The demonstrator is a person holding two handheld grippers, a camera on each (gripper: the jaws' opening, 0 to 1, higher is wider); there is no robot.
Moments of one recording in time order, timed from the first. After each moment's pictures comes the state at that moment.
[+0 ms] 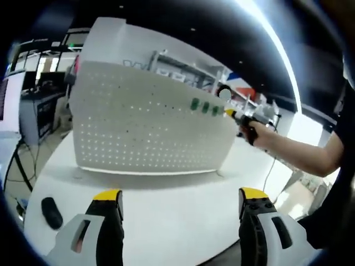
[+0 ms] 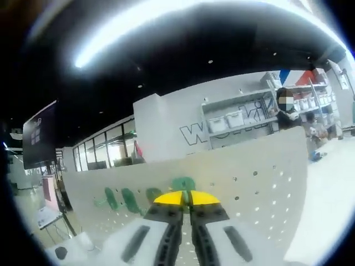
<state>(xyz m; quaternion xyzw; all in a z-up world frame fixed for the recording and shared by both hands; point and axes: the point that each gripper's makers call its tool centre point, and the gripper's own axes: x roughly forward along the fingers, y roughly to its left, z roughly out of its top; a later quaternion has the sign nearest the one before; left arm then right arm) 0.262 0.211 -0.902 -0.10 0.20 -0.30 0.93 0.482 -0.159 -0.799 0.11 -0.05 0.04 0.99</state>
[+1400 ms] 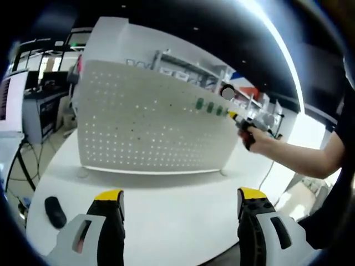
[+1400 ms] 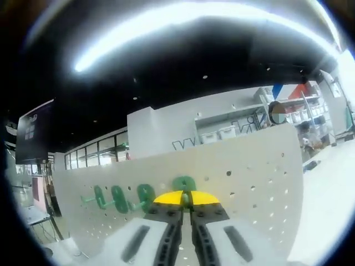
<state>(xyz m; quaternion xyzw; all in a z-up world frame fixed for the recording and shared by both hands) 0.265 0.218 -0.904 -0.11 0.20 -0.29 0.93 0.481 -0.159 -0.806 0.10 -0.11 0.00 0.99</state>
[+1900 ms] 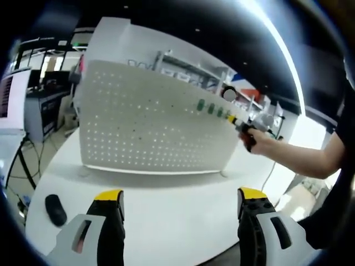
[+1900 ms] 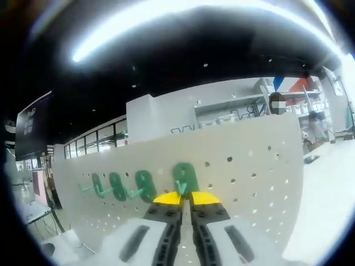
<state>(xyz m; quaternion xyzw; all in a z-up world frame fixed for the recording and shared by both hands) 0.262 0.223 -0.905 -0.11 0.20 -0.29 0.93 0.482 -0.156 -0.823 0.10 -0.05 0.00 0.99</state>
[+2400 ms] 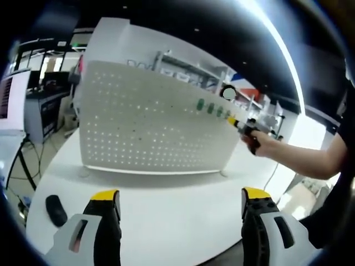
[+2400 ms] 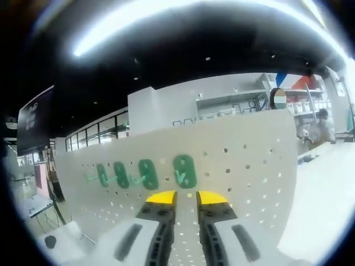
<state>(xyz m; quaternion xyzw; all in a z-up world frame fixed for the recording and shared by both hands) 0.261 0.224 -0.903 -0.11 0.20 -0.29 0.93 0.459 -0.156 -0.831 0.08 -0.03 0.01 1.00</state>
